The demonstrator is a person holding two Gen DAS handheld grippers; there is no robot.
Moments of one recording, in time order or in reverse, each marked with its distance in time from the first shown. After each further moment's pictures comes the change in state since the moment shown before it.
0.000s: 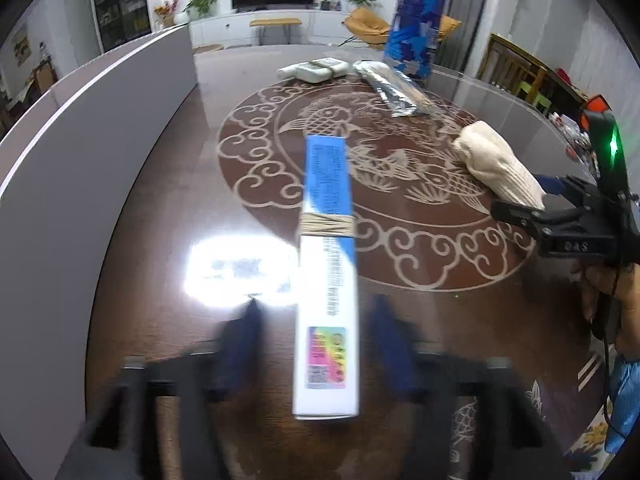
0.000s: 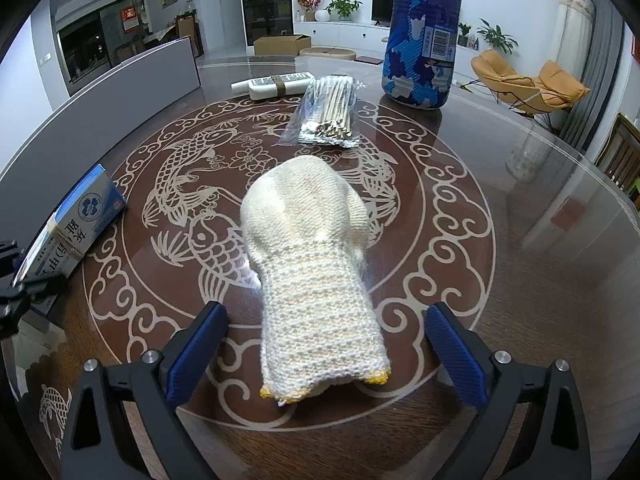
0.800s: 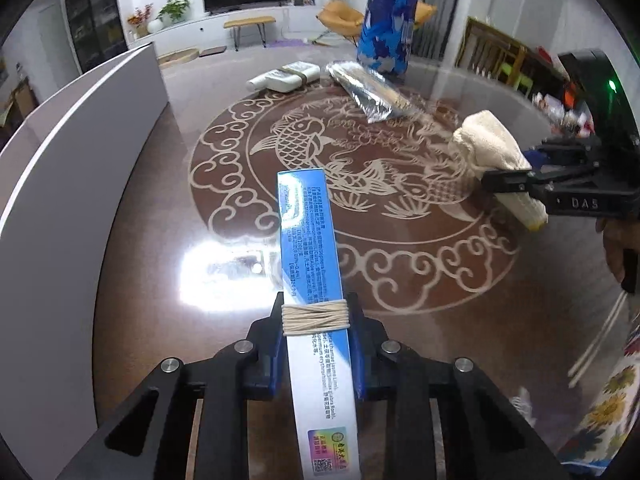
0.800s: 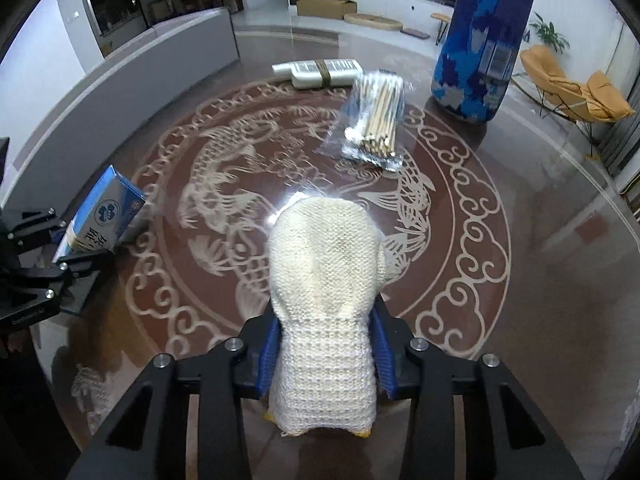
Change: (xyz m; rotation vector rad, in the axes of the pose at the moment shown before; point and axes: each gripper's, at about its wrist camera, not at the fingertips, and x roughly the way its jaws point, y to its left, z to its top) left arm -0.007 -0.014 0.016 0.078 0.019 -0.047; right arm -0.021 0.007 0.041 -0.105 0.137 0.110
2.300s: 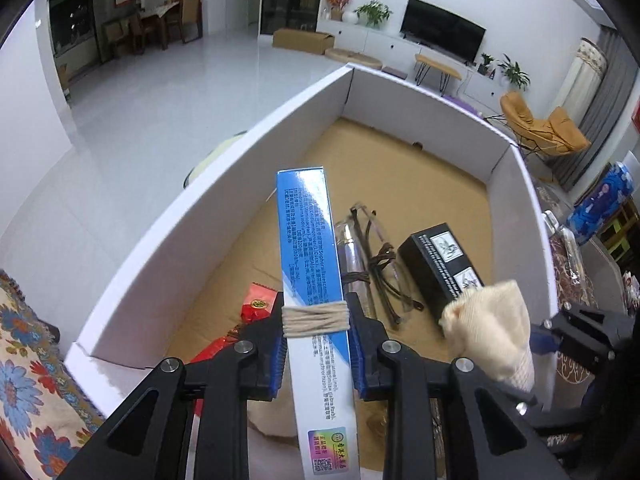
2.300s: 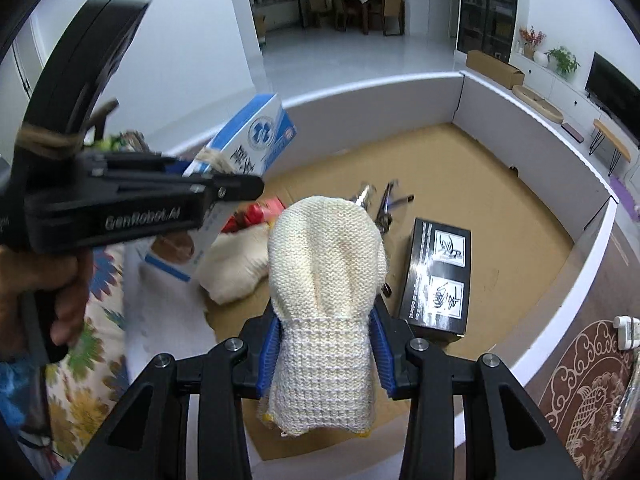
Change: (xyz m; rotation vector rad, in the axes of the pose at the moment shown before) left arm -0.141 0.346 -0.056 -0.523 -0.067 0.252; right arm 0.049 0.424 0.153 -0.379 -0.053 0.256
